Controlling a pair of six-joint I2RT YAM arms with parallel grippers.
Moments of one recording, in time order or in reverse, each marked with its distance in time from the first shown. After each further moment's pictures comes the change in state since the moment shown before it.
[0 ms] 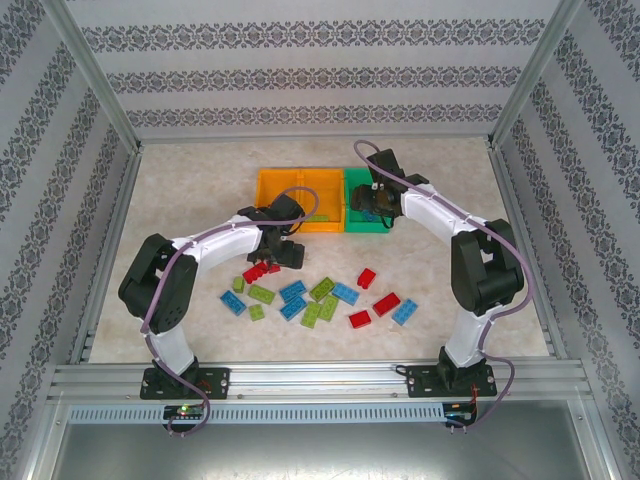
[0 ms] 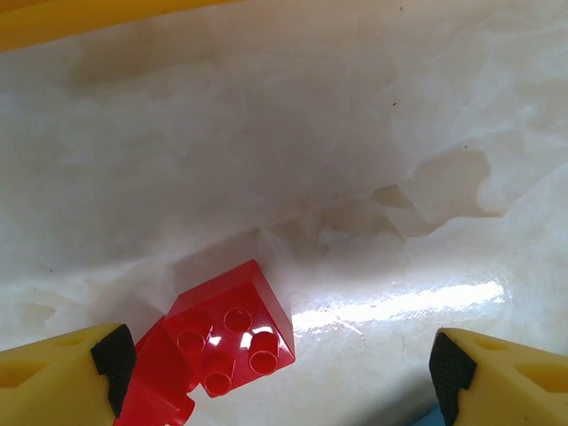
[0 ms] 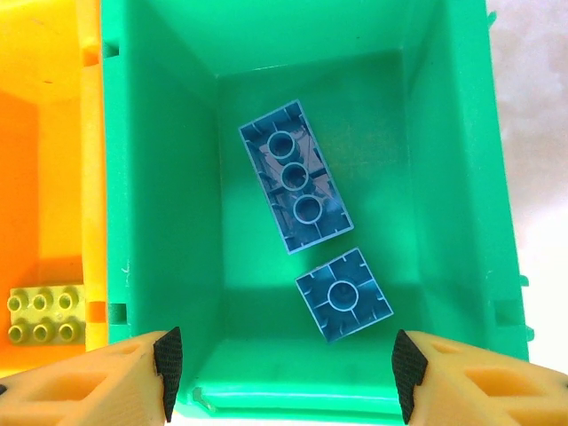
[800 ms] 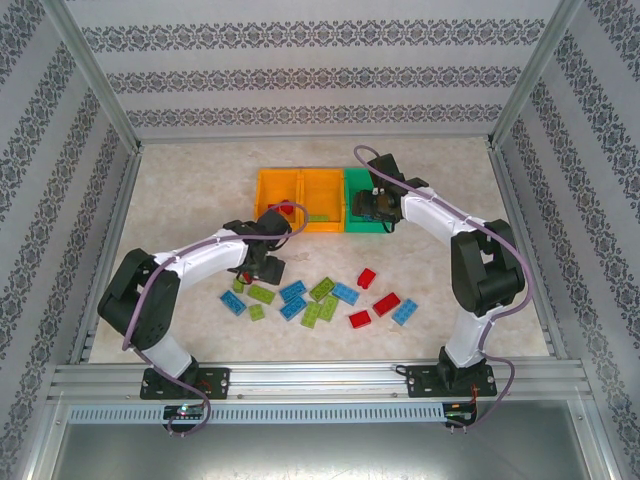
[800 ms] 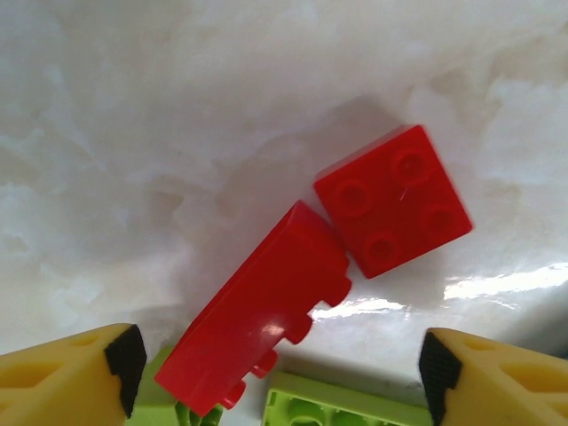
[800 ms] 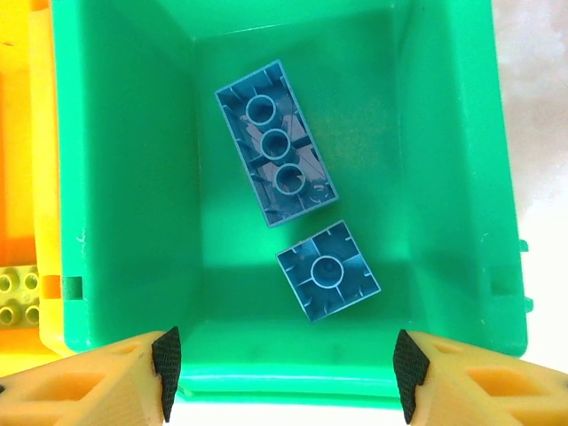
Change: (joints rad) left arm 0.012 -0.143 -0.182 -0.040 -0.115 0.112; right arm 0.000 -0.006 -0.039 -0.001 0.000 -0.004
